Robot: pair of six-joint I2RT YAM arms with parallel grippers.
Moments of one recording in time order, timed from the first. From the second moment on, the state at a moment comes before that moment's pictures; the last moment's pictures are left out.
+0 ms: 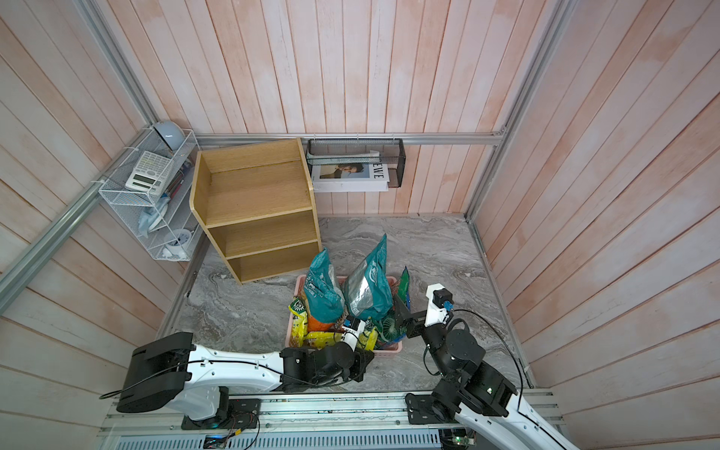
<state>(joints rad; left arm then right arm) -1.34 1.58 0.80 0.17 -0.19 -0.92 0.87 0.25 0.48 -0.25 0.52 0.18</state>
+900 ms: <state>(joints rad) -1.16 1.69 0.91 0.13 -0.18 -0.83 0.87 0.25 0.48 -0.26 0.52 0.18</state>
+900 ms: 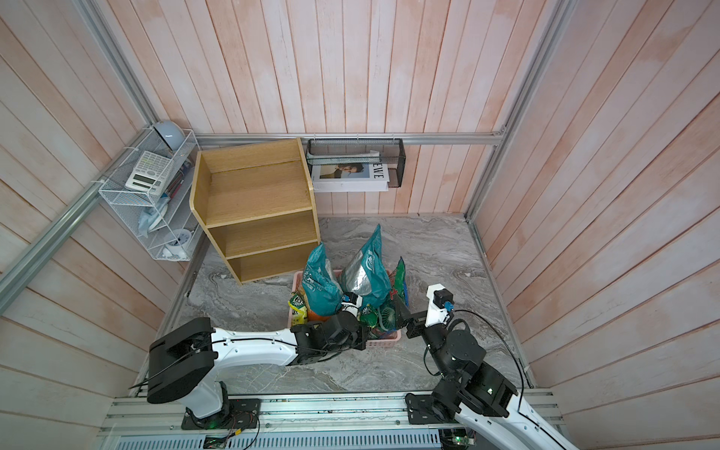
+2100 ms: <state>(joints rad) -0.70 0.63 0.52 0.08 -0.89 -0.23 0.06 0.62 0.34 0.18 0.70 0.14</state>
